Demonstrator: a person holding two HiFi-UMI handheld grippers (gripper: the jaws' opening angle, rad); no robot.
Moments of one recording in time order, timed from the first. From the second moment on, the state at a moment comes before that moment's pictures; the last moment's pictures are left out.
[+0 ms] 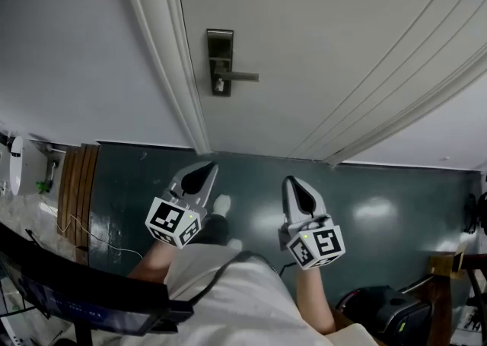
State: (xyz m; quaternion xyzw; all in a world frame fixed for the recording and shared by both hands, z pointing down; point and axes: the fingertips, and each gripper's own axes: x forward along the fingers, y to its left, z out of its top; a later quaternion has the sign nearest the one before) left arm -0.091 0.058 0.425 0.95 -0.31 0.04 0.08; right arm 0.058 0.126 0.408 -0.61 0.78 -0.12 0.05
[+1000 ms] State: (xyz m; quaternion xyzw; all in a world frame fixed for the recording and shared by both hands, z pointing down) left arm -0.075 -0.128 0.441 0.94 -0.31 0.12 -0.08; right arm 0.034 -0.050 0.401 -0.62 0.78 -0.10 0.01
